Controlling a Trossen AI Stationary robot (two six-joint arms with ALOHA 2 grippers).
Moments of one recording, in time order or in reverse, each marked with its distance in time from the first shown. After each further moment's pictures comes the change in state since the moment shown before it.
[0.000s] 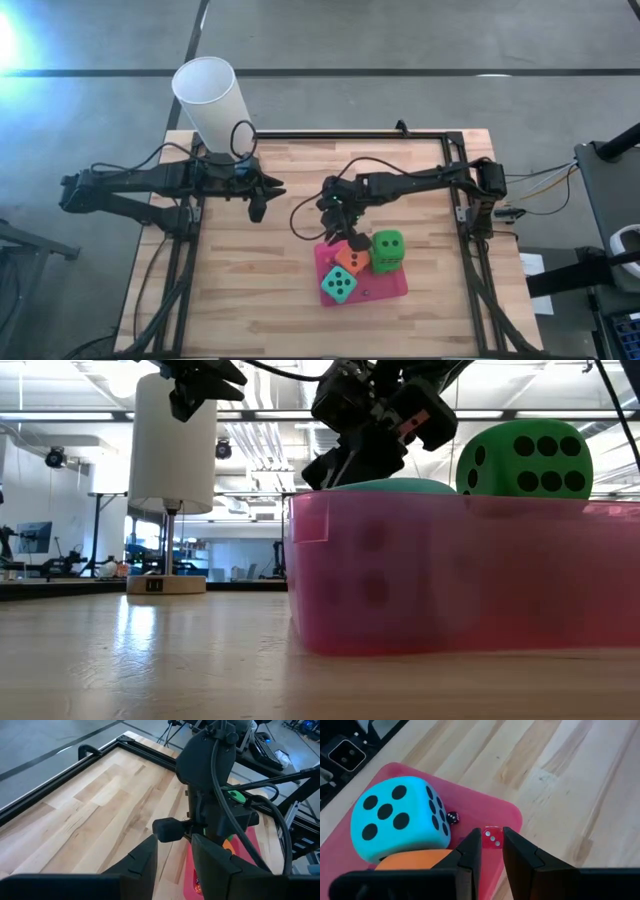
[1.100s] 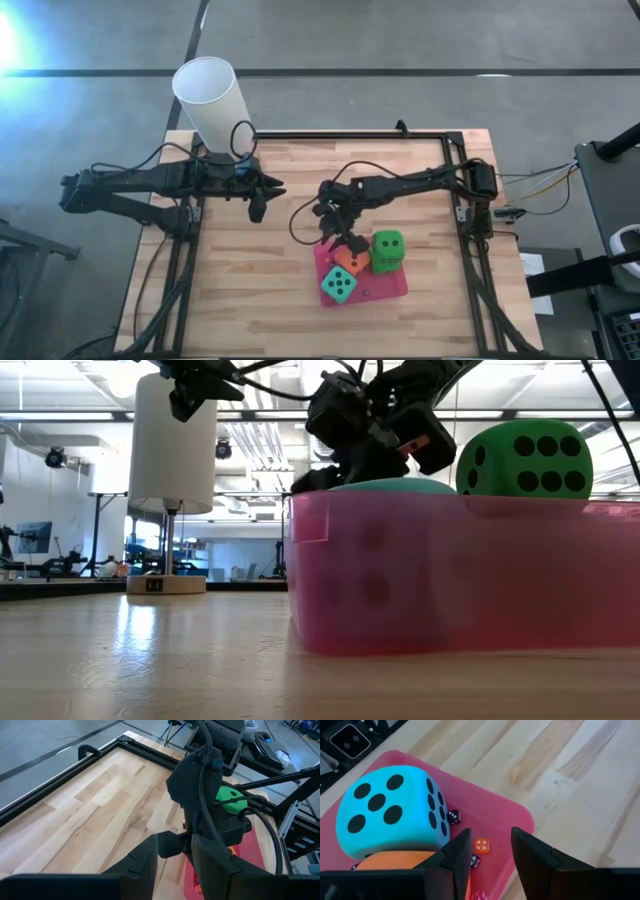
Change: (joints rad) left arm 0.000 0.000 0.000 -0.001 0.000 0.003; right arm 0.001 0.070 -0.001 0.051 -0.060 -0.083
